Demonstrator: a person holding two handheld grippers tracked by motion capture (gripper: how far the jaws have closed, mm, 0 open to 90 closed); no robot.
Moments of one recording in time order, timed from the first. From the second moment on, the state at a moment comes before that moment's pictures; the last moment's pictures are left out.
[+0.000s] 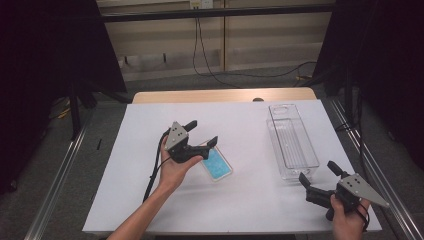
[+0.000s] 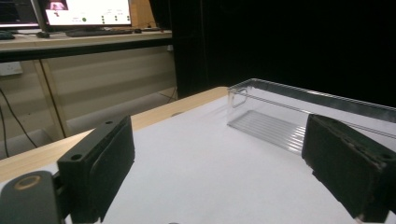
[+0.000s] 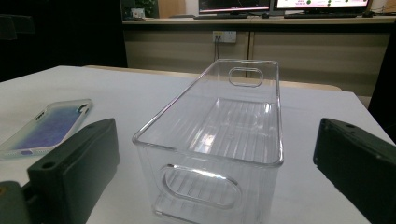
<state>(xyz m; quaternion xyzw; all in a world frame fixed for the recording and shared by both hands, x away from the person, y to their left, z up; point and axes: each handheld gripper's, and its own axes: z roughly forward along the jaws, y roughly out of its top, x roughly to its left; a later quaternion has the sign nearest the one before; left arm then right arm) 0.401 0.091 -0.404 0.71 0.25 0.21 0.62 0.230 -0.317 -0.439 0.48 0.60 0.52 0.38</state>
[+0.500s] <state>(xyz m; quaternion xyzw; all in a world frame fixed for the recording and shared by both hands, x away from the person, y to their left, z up) 0.410 0.071 -0.399 0.72 0.25 0.19 0.62 0.230 -0.317 -0.438 0.48 0.60 0.52 0.38</state>
